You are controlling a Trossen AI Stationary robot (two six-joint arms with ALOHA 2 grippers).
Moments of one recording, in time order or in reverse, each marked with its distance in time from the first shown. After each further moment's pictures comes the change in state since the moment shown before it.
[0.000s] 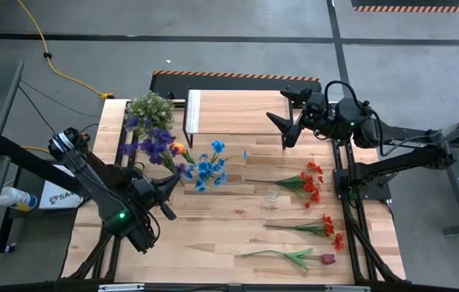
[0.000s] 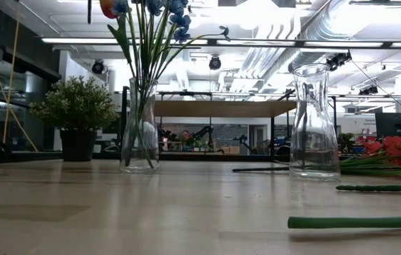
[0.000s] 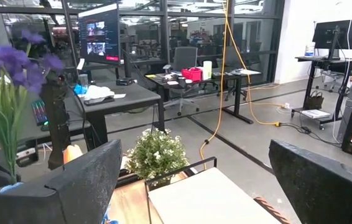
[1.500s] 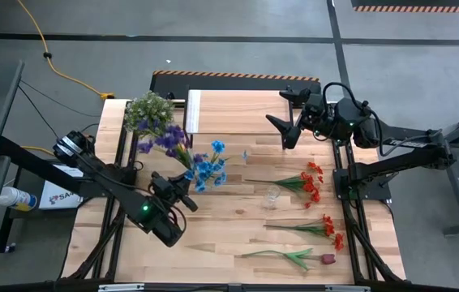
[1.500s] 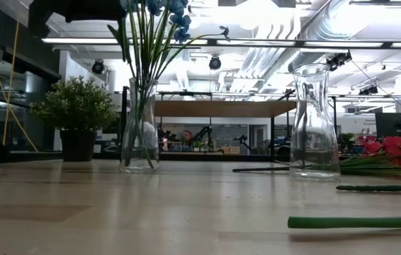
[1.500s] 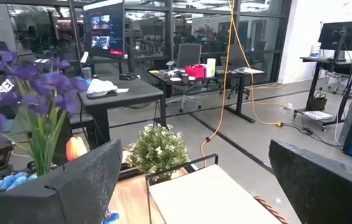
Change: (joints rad) left arm 0.183 0.071 -0.094 0.559 0.004 0.291; right arm 0.000 0.000 0.000 -0.018 -0.019 -0.023
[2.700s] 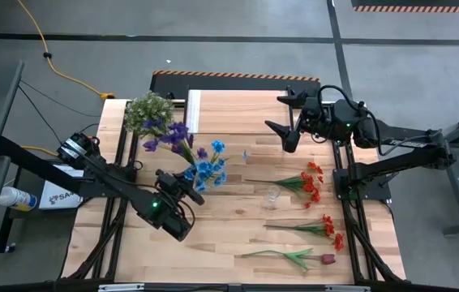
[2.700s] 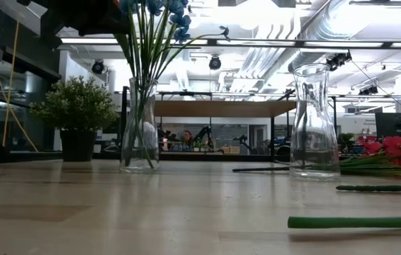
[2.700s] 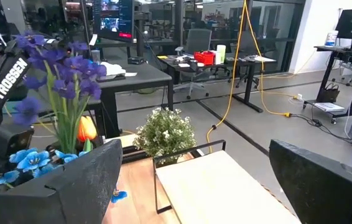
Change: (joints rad) left arm 0.077 0.050 0.000 0.045 -0.002 0.022; right arm 0.000 0.000 0.000 -0.064 -0.048 0.003
